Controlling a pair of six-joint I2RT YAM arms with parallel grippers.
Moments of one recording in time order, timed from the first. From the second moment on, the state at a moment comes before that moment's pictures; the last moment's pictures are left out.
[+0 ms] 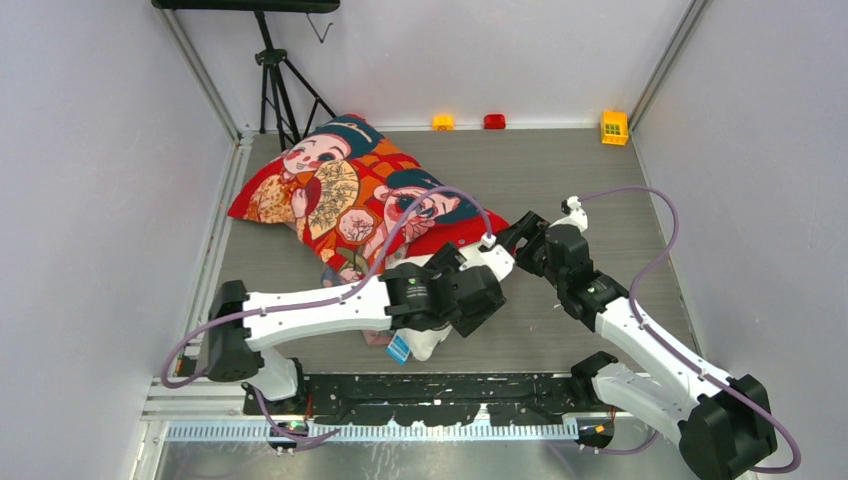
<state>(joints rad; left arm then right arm) -1.35 1.55 1.44 -0.85 -0.53 -0.29 0.46 0.91 0.54 -0.08 0.14 0.89</state>
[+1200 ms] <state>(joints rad) -1.27 1.40 1.34 -0.89 -0.54 -0.32 0.27 1.43 0.76 0.21 -0.25 1.00</state>
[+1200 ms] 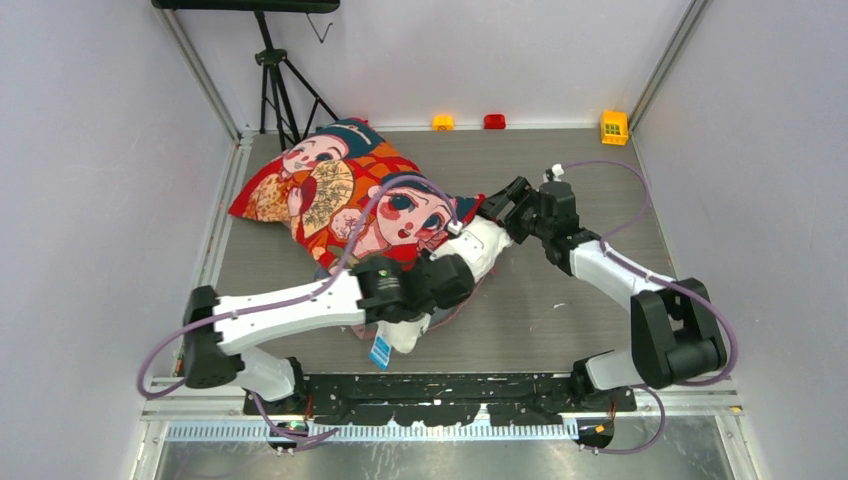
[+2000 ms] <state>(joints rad) -0.98 1.21 1.16 -0.56 0.22 -0.39 0.22 1.52 0.95 0.01 -0.22 0.92</state>
